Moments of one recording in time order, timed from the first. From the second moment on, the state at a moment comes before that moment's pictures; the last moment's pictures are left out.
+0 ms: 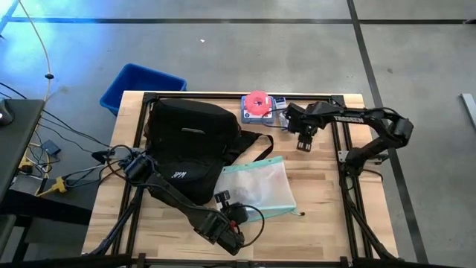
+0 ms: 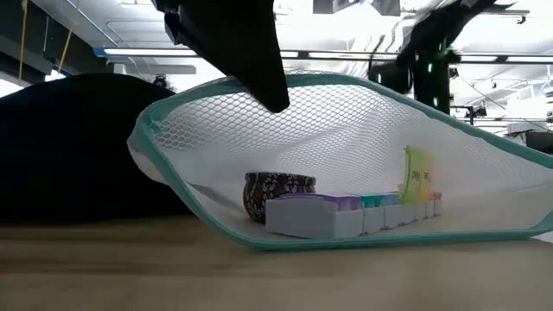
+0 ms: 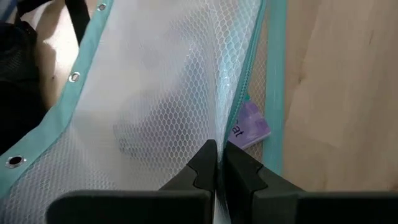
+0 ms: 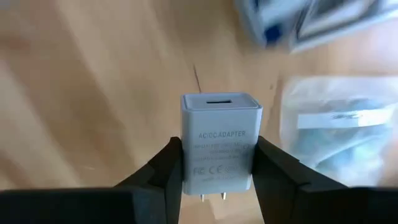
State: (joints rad) left arm -0.60 2.19 1.81 -0.93 -0.66 -0.81; right arm -0.49 1.47 0.89 -0.95 0.15 -0.24
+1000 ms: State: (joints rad) left arm -0.60 2.19 1.81 -0.77 -0.78 -0.81; right arm 0.63 1.94 1.27 -0.44 0.57 0.40
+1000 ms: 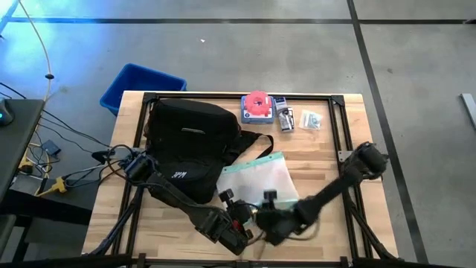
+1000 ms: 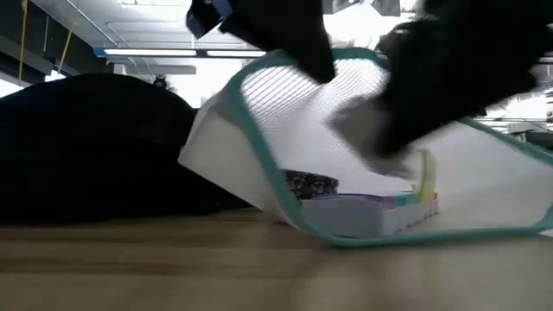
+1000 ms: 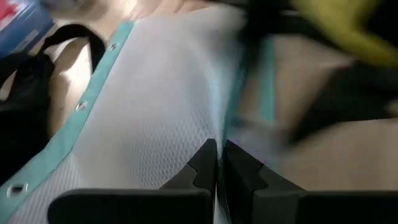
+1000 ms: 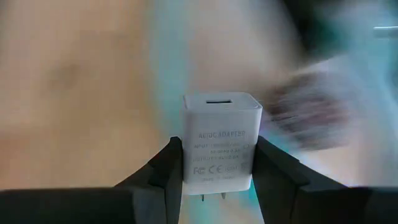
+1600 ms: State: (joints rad) left arm -0.62 2.19 1.81 -0.94 -0.78 -0.89; right arm 0.49 1.94 1.38 -0.64 0.61 0.40
